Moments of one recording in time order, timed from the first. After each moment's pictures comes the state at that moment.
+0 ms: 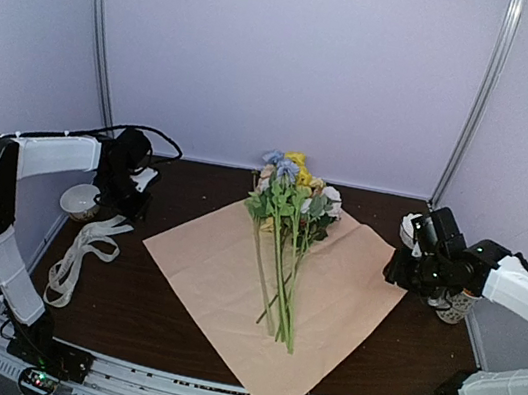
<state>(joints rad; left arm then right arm) -0.28 1.70 1.24 -0.77 0.00 0.02 0.53 1.13 0.80 -0.64 0.19 0.71</state>
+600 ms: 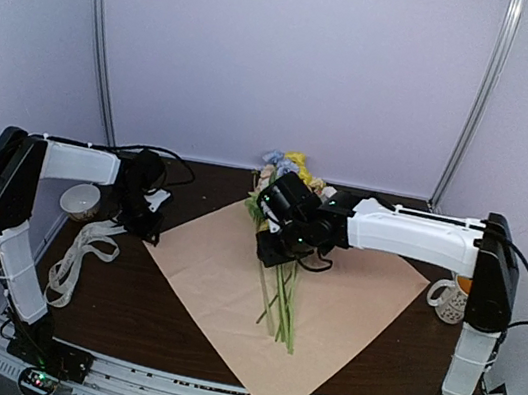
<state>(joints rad) -0.34 1.80 1.19 -0.69 0.04 -0.01 0.95 1.87 1.53 -0.64 0.20 0.41</state>
